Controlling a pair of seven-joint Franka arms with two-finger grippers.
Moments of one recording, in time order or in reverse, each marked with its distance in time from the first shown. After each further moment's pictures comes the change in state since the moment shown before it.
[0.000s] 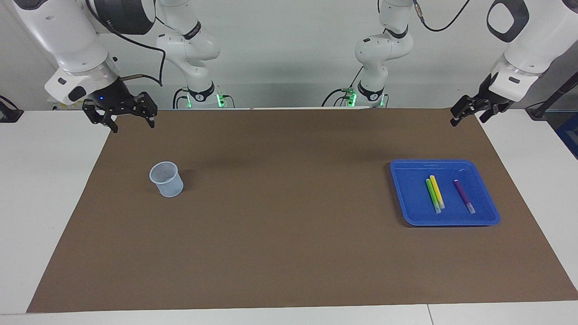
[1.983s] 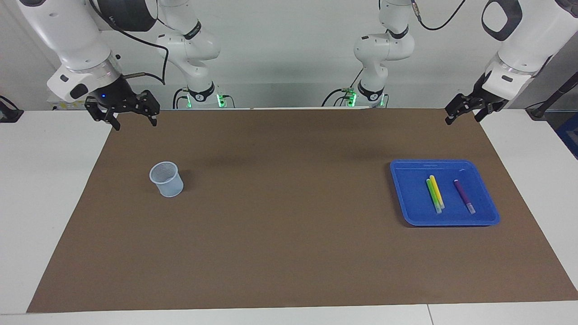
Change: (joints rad) left arm -0.168 -0.055 0.151 -0.090 -0.002 0.057 -0.004; right arm 0.026 0.001 -0.013 0.016 0.000 -0.020 0.031
